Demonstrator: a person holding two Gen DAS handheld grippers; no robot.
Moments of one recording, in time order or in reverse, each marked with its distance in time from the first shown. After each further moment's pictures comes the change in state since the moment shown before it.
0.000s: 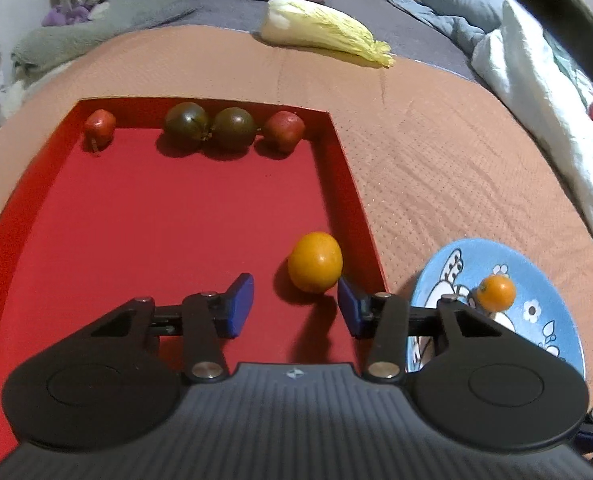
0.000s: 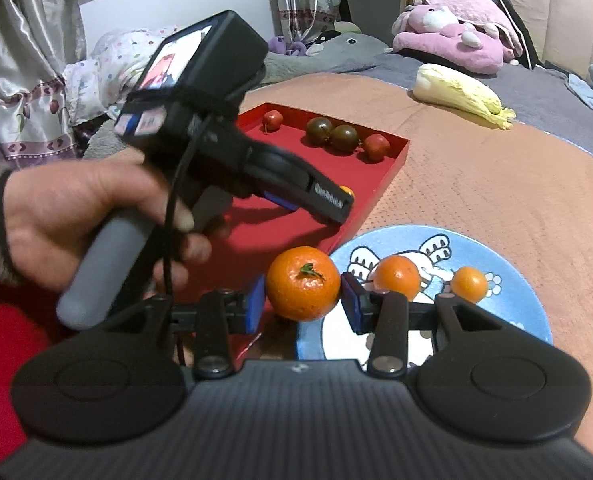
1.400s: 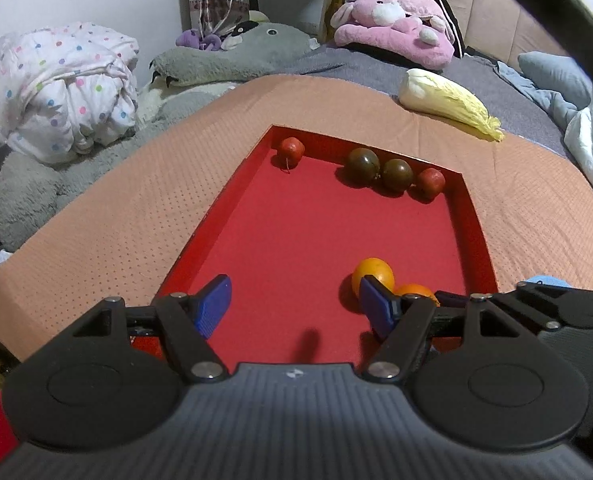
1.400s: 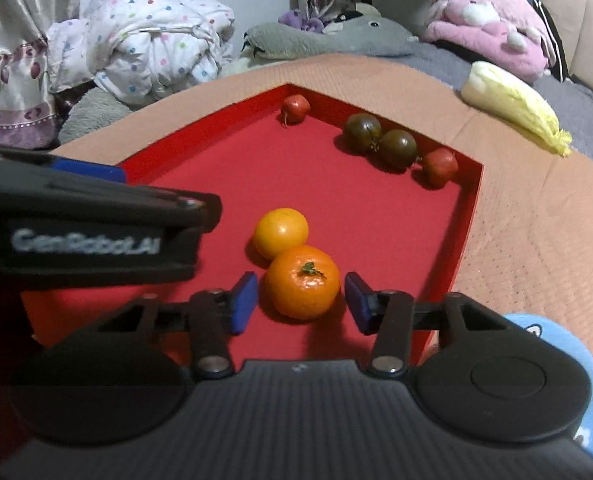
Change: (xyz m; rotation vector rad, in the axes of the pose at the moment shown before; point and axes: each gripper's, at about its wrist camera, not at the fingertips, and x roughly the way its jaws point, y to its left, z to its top) left arm -0.109 0.044 -0.048 -0.186 -0.167 0.305; right arm 0.115 0.035 0.046 -0.085 0.071 -0.024
